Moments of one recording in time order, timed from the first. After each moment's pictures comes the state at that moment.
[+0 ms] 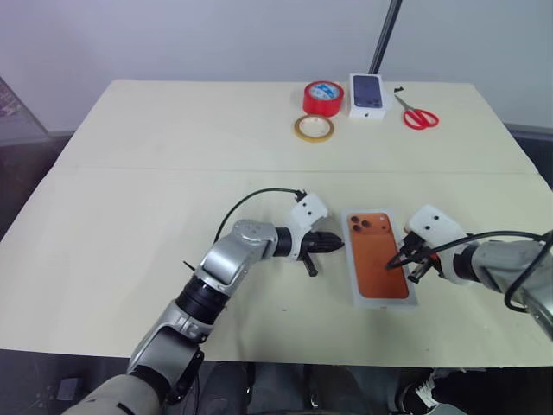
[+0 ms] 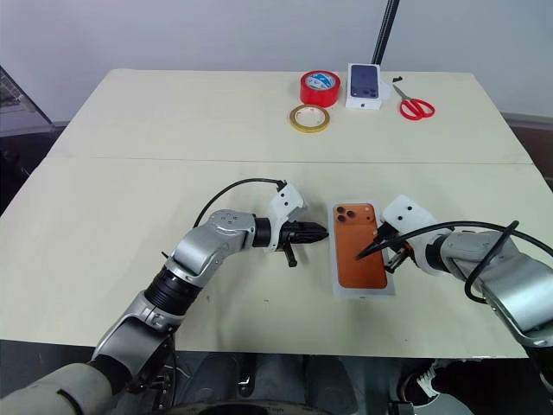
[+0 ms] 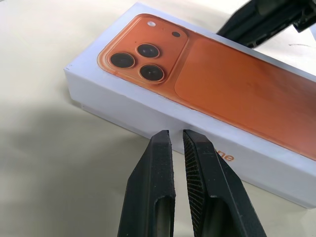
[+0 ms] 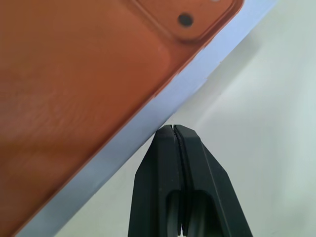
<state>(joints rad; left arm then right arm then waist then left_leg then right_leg) -0.63 0.12 -0.40 0.07 -0.23 0.67 -0.78 -0.16 -1.10 -0.01 -0.56 0.47 1.12 0.51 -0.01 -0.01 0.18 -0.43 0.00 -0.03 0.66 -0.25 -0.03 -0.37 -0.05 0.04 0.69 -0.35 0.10</state>
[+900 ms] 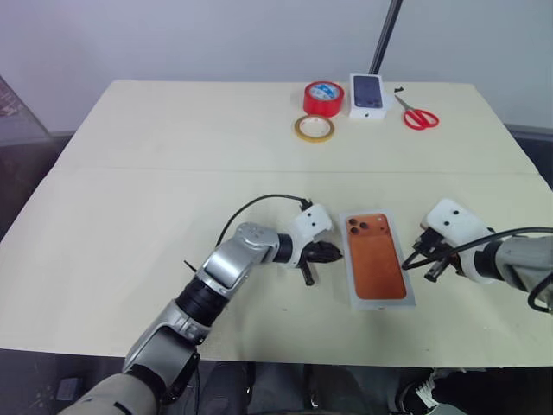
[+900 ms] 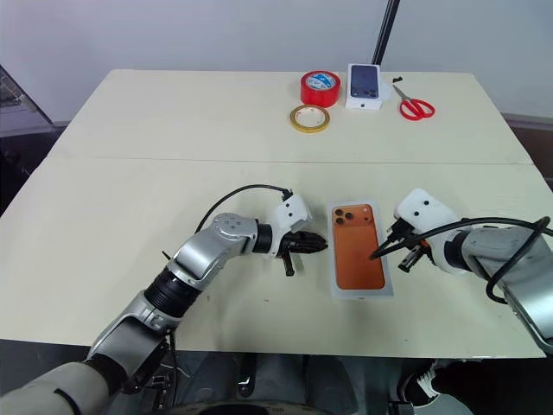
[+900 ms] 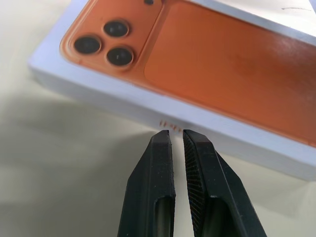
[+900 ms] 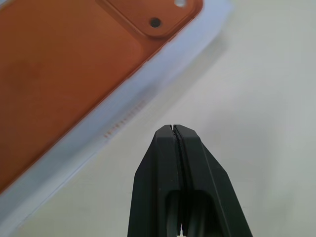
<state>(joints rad) -0.64 0.14 -0.47 0.11 -0.18 0.62 -0.83 -0.11 -1.13 -0.13 -0.61 0.44 1.13 0.61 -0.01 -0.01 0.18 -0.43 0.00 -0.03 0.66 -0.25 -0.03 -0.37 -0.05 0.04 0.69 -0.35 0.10</state>
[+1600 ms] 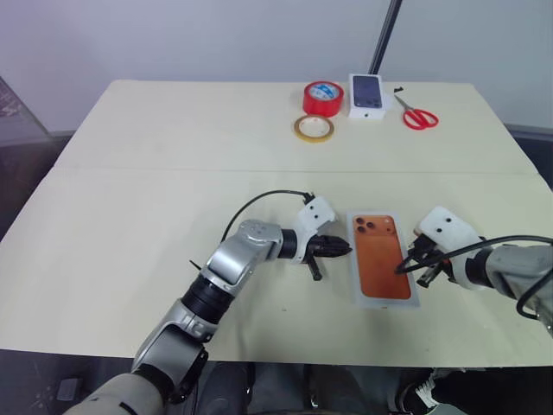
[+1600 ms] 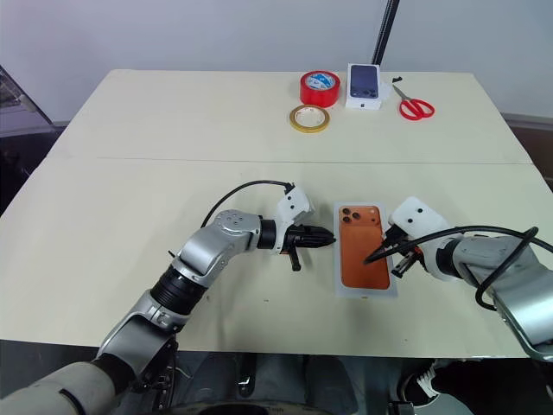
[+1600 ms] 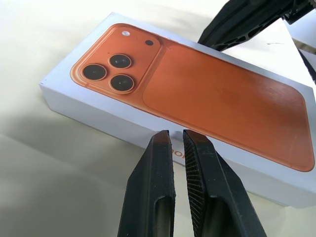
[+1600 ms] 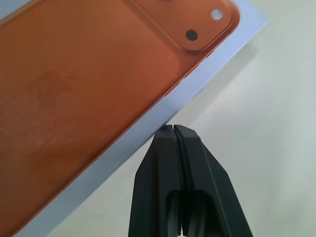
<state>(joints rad) -0.64 0.10 -0.42 0.11 -0.21 0.63 -0.83 -0.08 -1.09 -0.12 -0.62 0.41 1.15 0.60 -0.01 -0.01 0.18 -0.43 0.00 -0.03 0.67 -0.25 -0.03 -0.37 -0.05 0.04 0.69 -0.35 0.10</state>
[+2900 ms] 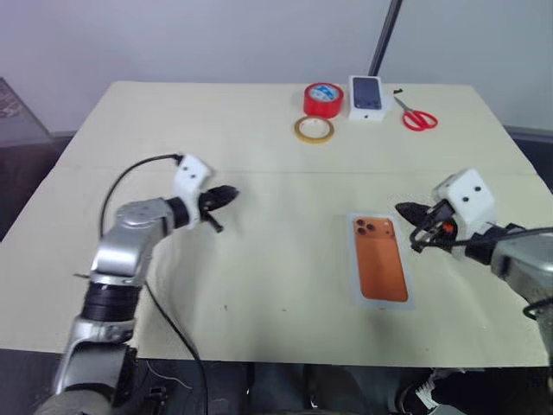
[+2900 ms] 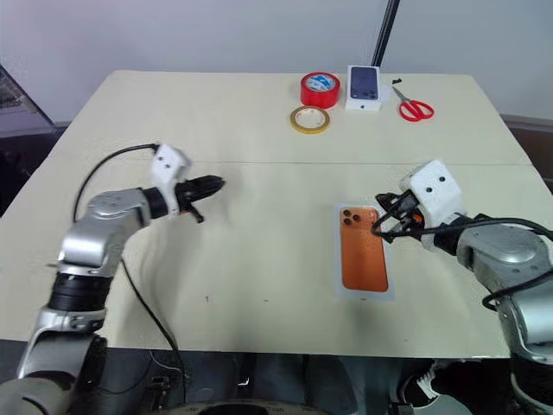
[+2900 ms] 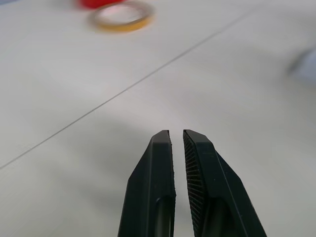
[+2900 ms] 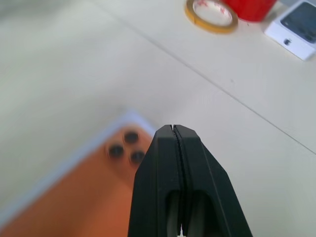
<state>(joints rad) -0.44 0.56 0.09 -0.05 -0.25 0.56 -0.76 -0.17 -0.78 -0.28 -0.55 0.46 0.86 0.59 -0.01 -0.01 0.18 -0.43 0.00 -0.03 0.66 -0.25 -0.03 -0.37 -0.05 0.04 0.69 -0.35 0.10</state>
